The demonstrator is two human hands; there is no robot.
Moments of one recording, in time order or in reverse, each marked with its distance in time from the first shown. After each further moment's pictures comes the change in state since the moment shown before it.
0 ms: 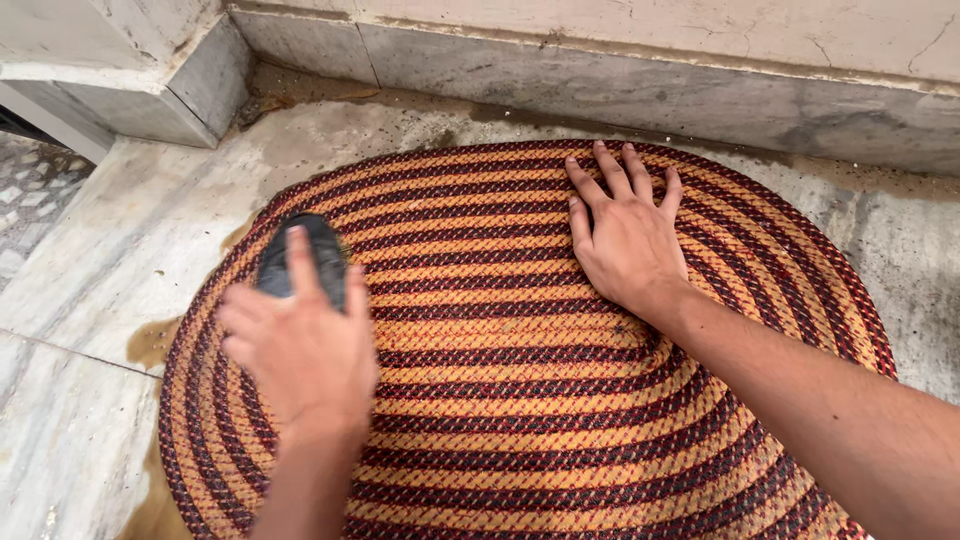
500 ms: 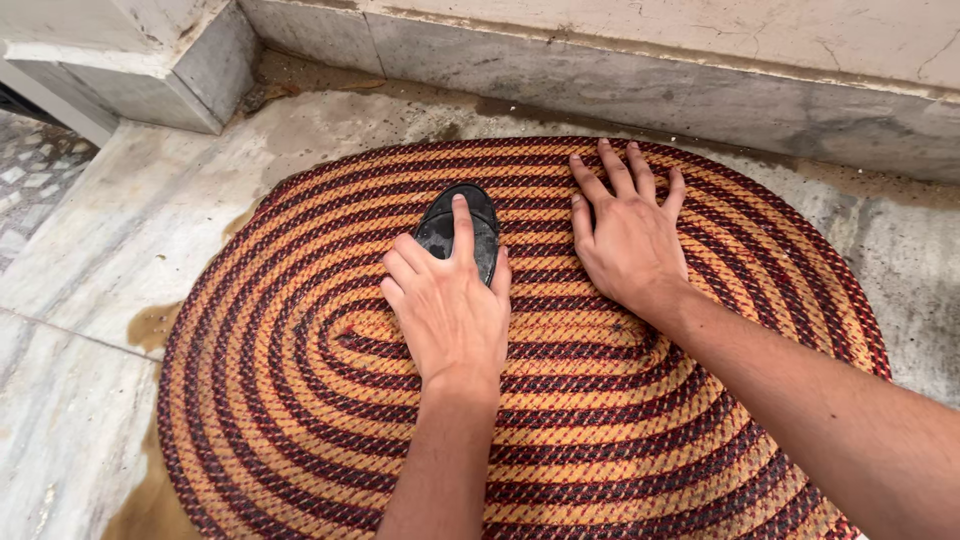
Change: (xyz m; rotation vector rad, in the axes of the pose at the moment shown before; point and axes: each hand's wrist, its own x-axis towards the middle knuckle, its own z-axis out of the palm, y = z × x) left_hand -0.027 0.106 -0.028 -0.240 -0.001 0.200; right_hand 0.000 -0.001 0.002 -0.005 -0.002 0.013
